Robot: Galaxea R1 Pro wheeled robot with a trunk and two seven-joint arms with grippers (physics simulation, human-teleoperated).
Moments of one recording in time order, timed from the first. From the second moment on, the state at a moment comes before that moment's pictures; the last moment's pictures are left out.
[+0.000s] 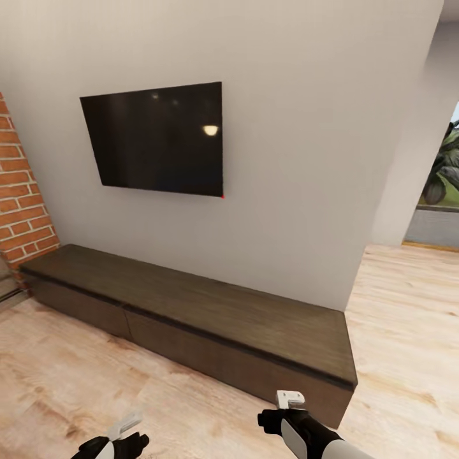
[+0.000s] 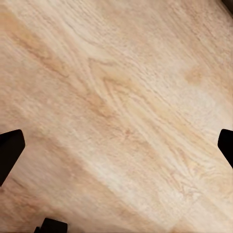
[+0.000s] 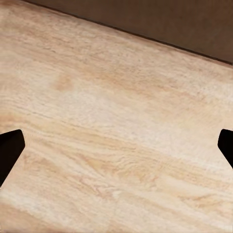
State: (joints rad) left arm -0.45 0.09 0.06 -0.28 0.38 0.29 0.00; right arm -0.59 0.12 0.34 -0.19 -0.41 0.20 -0.11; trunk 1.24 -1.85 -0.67
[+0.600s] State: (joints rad) left arm -0.45 0.09 0.06 -0.28 0.38 0.28 0.00; right arm -0.59 0.12 0.34 -0.18 -0.41 0.20 -0.11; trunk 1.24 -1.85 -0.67
